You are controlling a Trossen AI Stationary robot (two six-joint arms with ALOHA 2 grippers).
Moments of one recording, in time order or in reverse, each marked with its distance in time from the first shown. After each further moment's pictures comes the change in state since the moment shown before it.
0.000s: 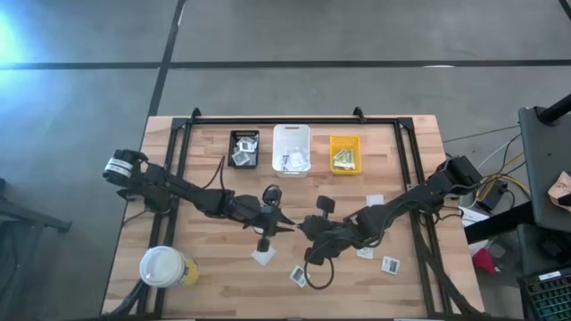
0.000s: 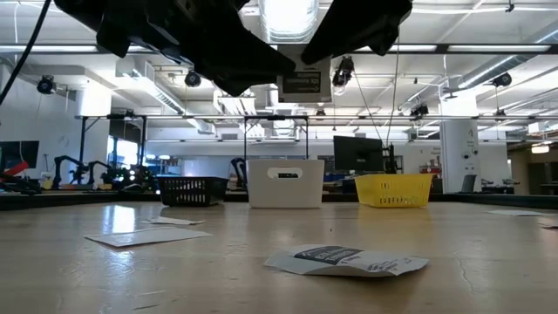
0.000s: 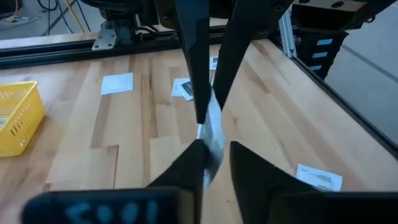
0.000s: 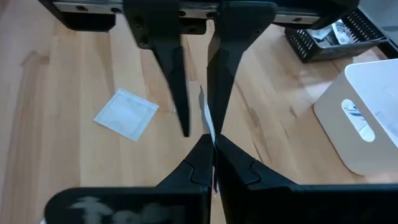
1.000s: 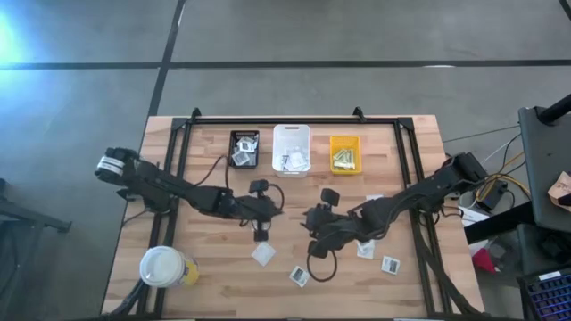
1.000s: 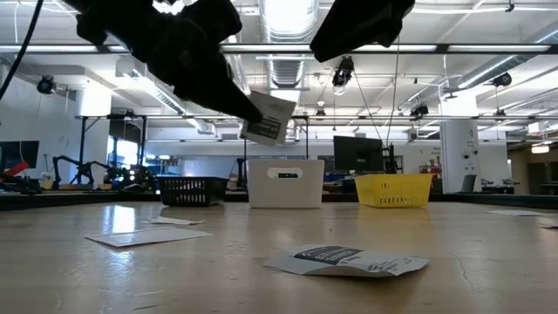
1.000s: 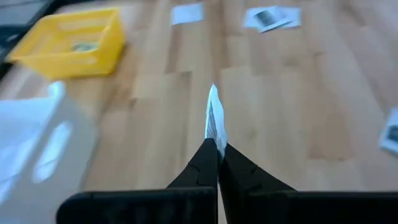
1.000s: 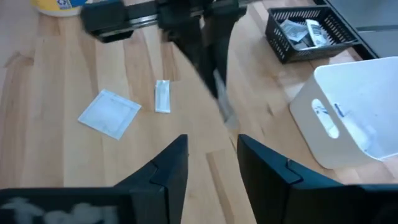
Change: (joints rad) left arm 0.006 -0.077 0.000 -0.322 -0.266 -0.037; right arm -0.024 -0.062 0.000 -0.074 0.005 -0.016
